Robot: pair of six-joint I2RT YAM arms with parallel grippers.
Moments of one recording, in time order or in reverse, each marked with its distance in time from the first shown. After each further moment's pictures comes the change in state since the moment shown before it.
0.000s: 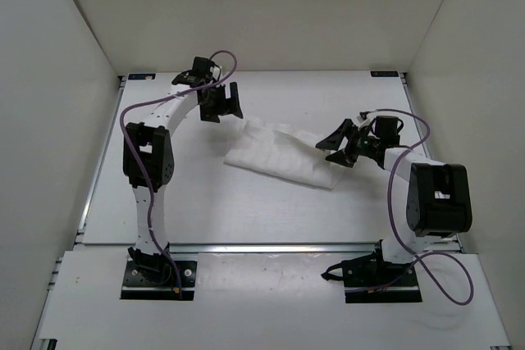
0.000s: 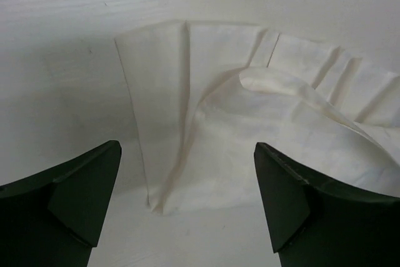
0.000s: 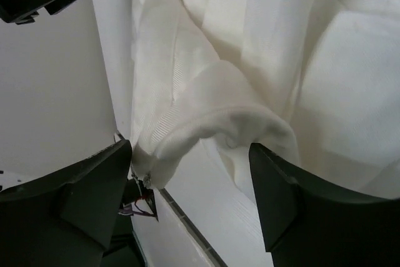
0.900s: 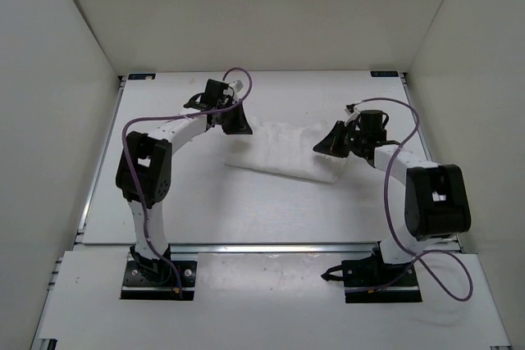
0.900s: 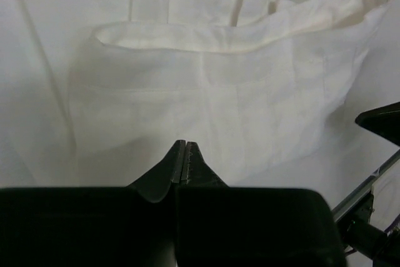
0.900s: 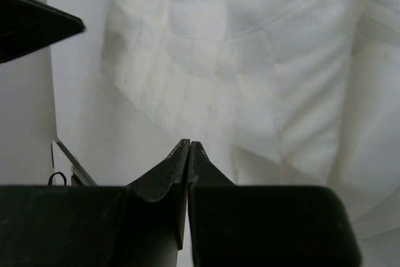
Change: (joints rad) left arm -0.109 -0.168 -0.372 0.383 0.104 -0.113; right arm 0.133 -0.035 0.074 -0.012 0.206 -0.134
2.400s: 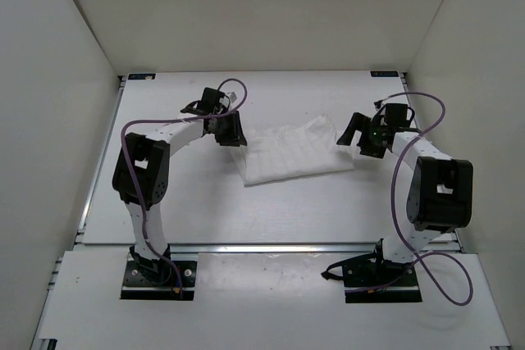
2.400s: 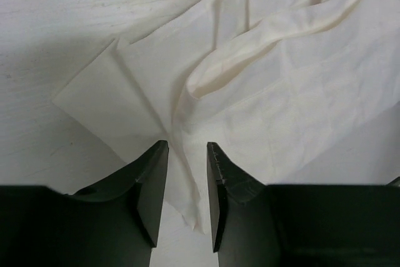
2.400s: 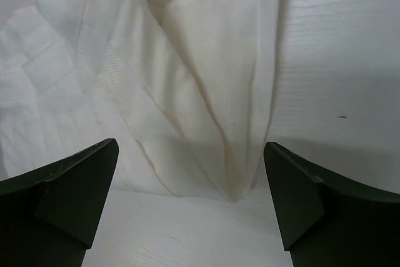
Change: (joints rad) left arm 0.019 0.002 -0.092 -0.043 -0.057 0.005; right arm -0.196 0.097 0.167 -0.307 0.229 -0.261
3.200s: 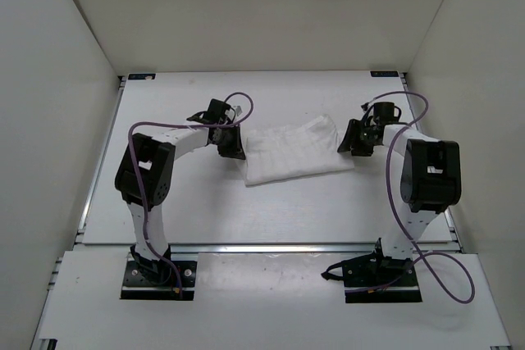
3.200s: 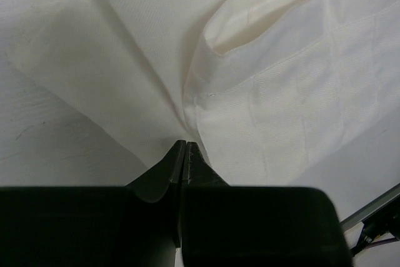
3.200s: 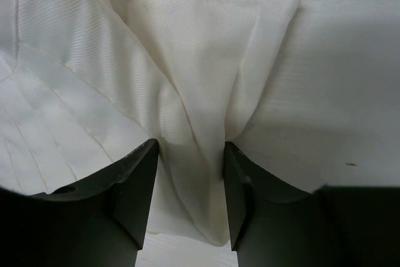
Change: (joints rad) left arm -0.043 -0.023 -0.100 0.023 -0.016 0.027; right arm 0.044 0.181 0.085 -0.039 0.058 -0.105
